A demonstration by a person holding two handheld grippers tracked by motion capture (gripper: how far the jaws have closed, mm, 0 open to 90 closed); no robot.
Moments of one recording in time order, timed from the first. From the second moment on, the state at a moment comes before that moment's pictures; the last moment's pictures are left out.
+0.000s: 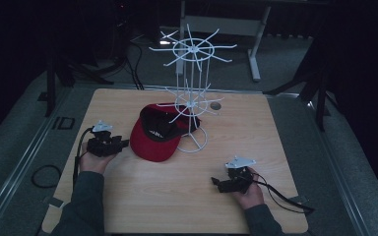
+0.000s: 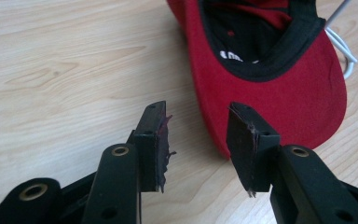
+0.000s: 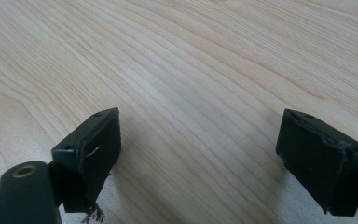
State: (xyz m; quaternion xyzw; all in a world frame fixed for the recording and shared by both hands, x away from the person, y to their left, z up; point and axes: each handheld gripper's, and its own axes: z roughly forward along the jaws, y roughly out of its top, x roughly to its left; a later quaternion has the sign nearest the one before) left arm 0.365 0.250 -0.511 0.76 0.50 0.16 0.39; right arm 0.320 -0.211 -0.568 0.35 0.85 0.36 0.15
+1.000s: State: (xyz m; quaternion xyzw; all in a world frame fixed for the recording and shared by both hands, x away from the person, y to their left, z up) left arm 0.425 0.221 -0.541 0.79 0.48 0.01 0.38; right arm 0.319 -0.210 -0.568 0.35 0.85 0.36 0.15
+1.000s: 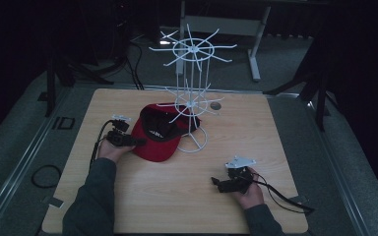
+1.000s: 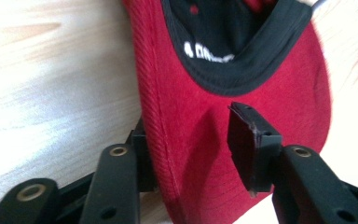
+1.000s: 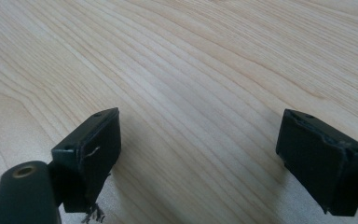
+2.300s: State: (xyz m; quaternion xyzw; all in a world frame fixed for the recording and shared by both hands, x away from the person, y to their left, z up) left arm 0.373 0.247 -0.495 0.73 0.50 0.15 0.44; right arm 0.319 -0.210 -0.568 0.35 0.85 0.36 0.15
